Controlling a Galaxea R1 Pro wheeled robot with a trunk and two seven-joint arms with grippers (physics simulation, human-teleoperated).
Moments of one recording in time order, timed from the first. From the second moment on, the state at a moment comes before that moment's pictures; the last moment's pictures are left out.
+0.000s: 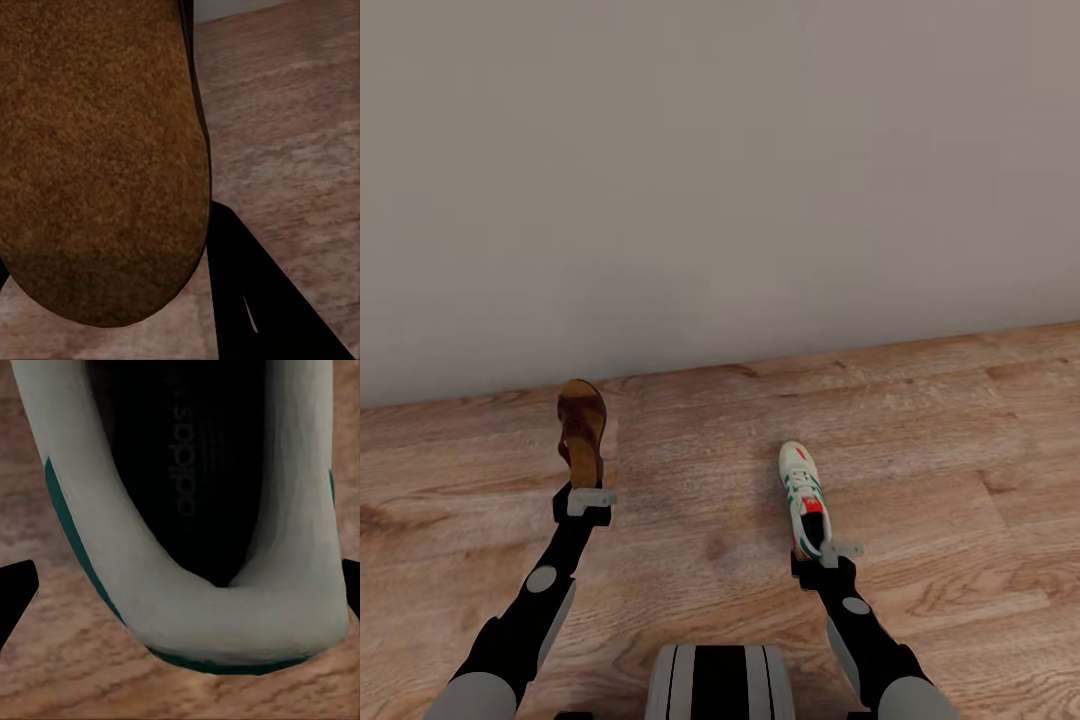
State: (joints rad) left arm -0.51 0.02 0.07 -0.80 -0.15 -0.32 -0.01; right arm -0.55 0.11 -0.20 -0.48 0.22 -0.10 -0.04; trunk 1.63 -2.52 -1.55
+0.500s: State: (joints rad) left arm -0.51 0.02 0.07 -0.80 -0.15 -0.31 -0.01; right arm -0.55 0.11 -0.20 -0.48 0.22 -0.10 -0.04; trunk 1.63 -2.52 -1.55
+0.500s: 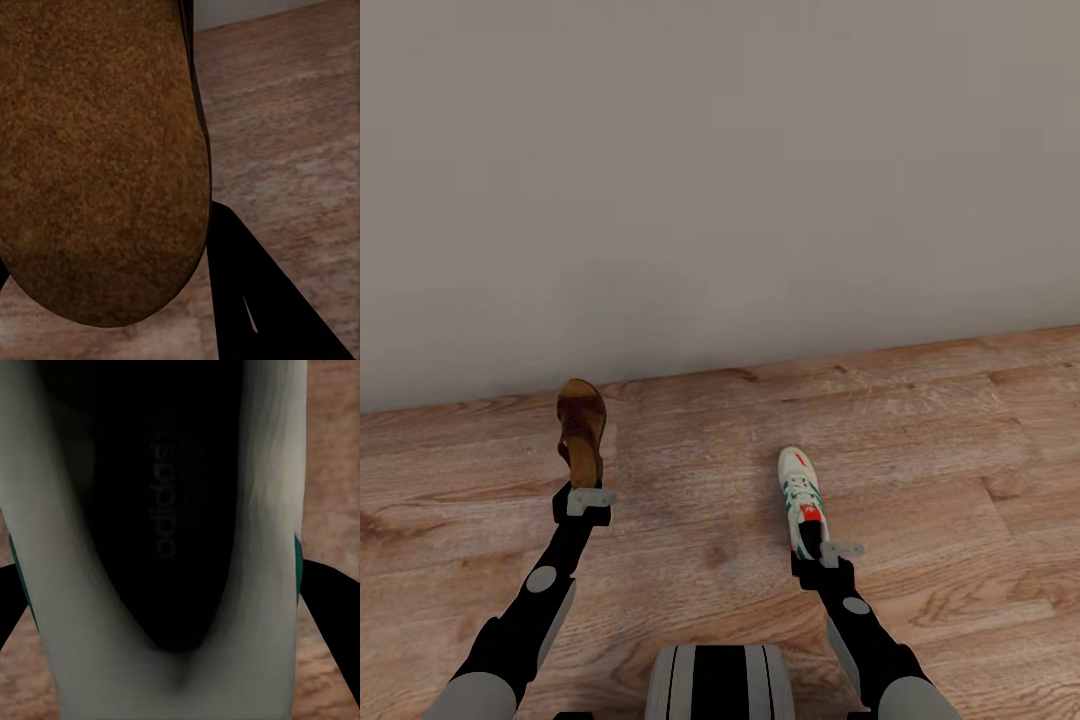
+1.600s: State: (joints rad) left arm -0.44 0.03 0.08 -0.76 -0.14 -0.33 -0.01; right arm -0.55 0.11 -0.20 -0.48 0.22 -0.10 -0.04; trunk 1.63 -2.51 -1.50
